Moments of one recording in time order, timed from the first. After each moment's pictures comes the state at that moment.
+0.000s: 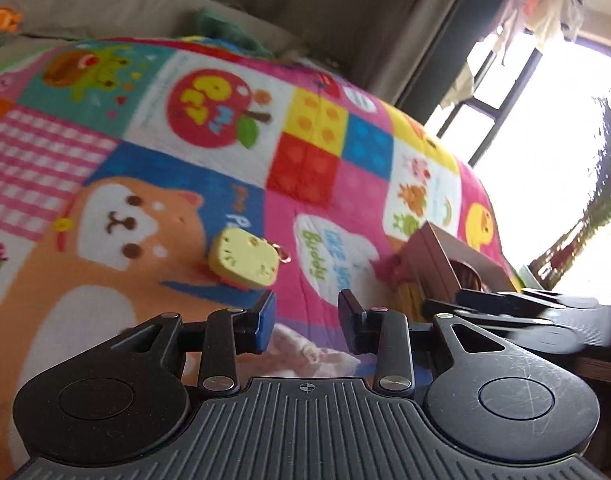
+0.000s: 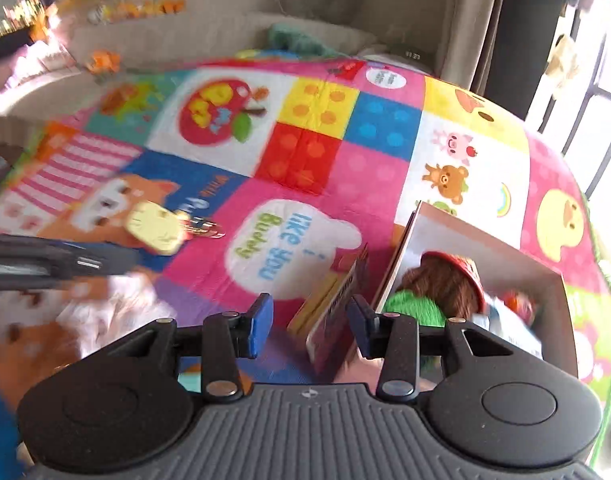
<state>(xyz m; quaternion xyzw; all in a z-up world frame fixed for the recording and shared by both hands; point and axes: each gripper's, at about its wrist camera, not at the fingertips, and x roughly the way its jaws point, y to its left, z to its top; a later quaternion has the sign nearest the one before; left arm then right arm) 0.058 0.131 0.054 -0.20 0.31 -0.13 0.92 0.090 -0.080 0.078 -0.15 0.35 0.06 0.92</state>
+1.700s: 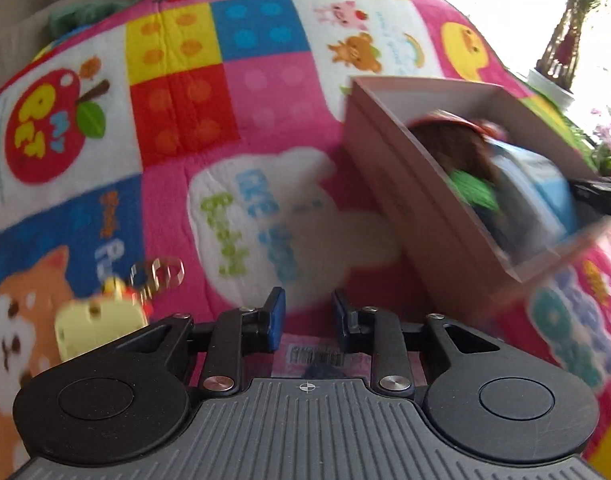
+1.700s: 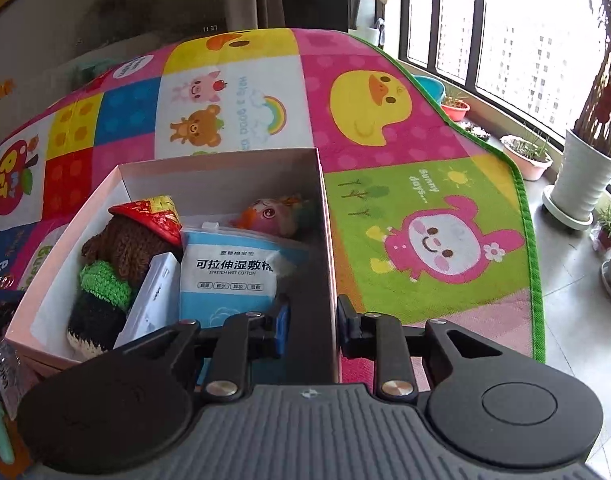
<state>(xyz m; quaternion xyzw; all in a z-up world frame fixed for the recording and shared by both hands) 0.144 0.003 0.024 0.07 0.44 -0.20 0.87 0.092 -0.276 0.039 0.04 0.35 -0.09 0.93</state>
